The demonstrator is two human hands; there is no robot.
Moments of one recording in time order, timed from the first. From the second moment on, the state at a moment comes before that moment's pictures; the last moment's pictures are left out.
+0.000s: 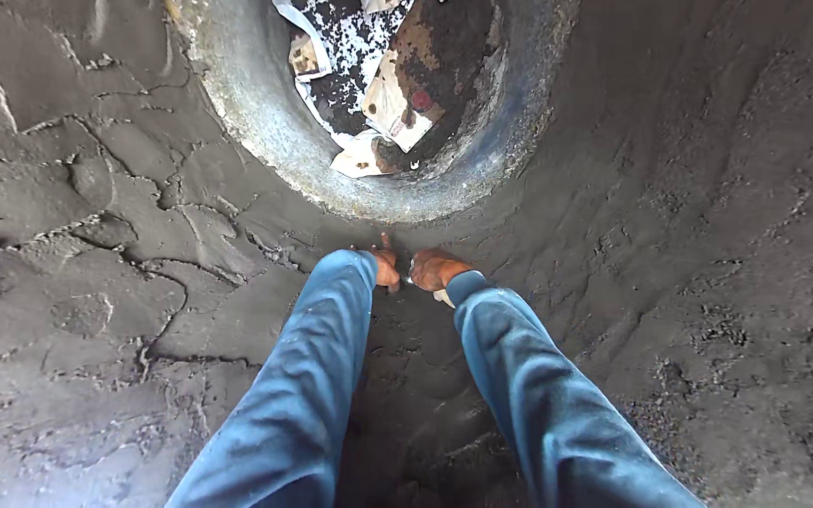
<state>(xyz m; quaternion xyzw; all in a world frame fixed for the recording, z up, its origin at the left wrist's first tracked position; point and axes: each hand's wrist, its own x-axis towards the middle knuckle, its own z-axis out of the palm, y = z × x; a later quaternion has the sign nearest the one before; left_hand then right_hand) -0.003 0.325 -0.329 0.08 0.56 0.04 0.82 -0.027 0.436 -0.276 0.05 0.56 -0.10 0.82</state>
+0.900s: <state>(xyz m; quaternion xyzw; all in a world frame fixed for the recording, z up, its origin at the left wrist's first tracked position) -0.011 0.314 -0.318 0.13 0.59 0.09 0.79 -0.057 0.460 -0.259 0.07 0.60 0.08 0.79</state>
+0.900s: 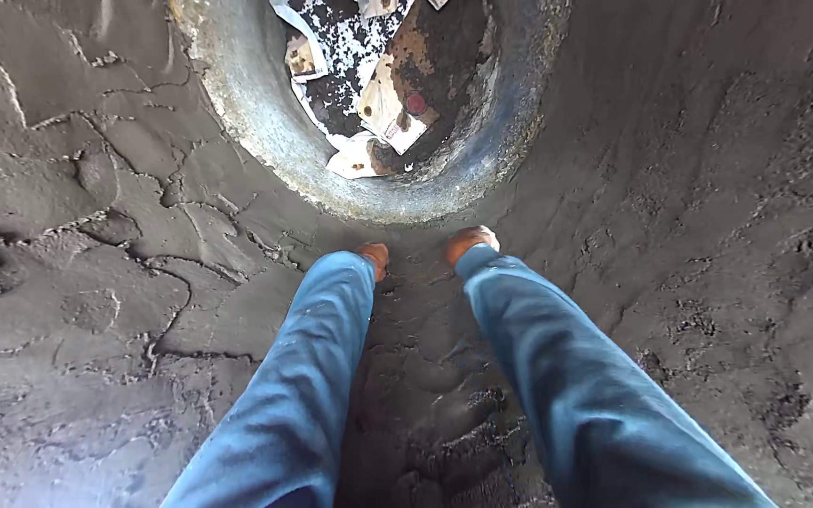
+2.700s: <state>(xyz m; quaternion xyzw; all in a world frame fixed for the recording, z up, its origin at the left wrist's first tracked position) 0.030 0.340 -0.351 -0.06 0.62 0.31 0.72 -0.078 0.497 -0.275 -0.03 0.57 0.02 0.82</state>
